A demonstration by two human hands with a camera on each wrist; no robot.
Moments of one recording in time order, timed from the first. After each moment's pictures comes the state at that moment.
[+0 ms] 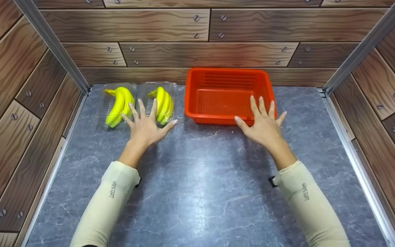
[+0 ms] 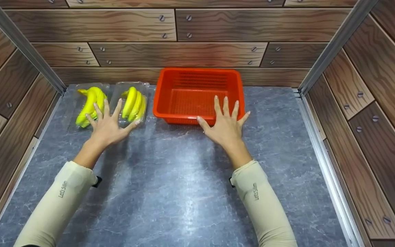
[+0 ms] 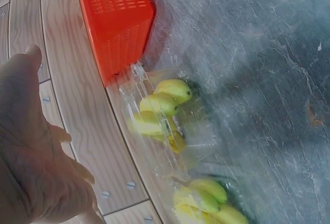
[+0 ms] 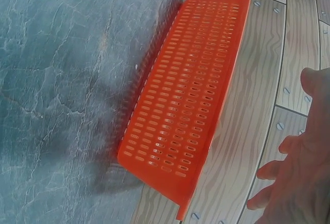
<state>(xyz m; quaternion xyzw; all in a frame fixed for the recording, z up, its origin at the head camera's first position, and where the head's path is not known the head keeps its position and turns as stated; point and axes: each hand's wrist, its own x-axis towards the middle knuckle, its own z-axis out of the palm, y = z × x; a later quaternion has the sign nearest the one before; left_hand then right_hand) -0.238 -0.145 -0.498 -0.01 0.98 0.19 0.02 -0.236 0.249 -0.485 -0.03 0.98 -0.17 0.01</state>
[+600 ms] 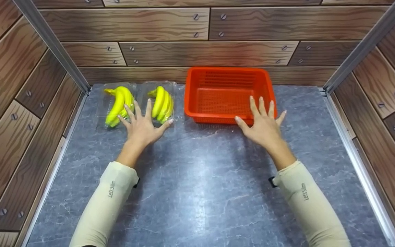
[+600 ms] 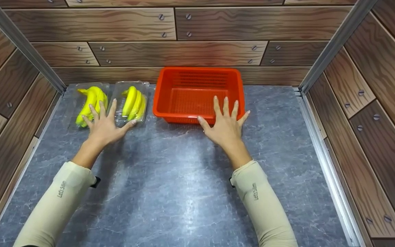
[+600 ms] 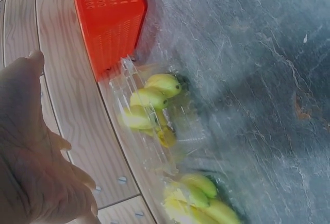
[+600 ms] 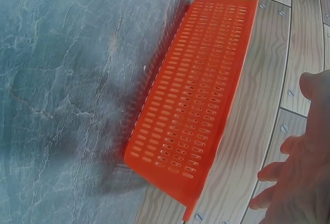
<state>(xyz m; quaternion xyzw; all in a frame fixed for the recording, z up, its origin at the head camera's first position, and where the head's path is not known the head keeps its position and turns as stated) -0.238 -0.153 -0.503 -0.03 0.98 0.19 0.02 -0.236 0.250 -0.492 -0.04 0.98 -0.17 0.00</state>
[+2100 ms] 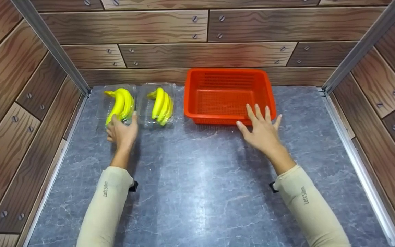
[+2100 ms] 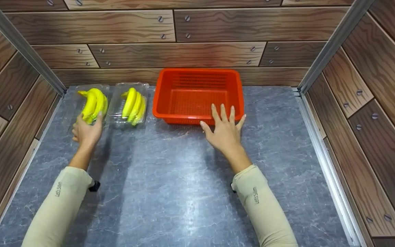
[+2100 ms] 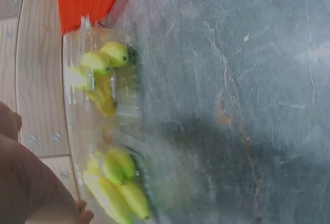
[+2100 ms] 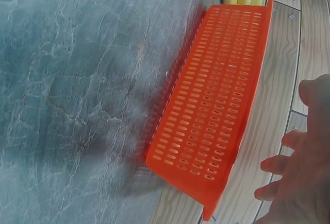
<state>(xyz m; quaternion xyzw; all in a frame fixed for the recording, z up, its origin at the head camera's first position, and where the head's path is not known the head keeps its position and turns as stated) -0.251 -0.202 -0.543 -0.31 0.85 0.42 -0.11 -0.229 0.254 -0.511 -0.06 0.98 -0.18 0.01</state>
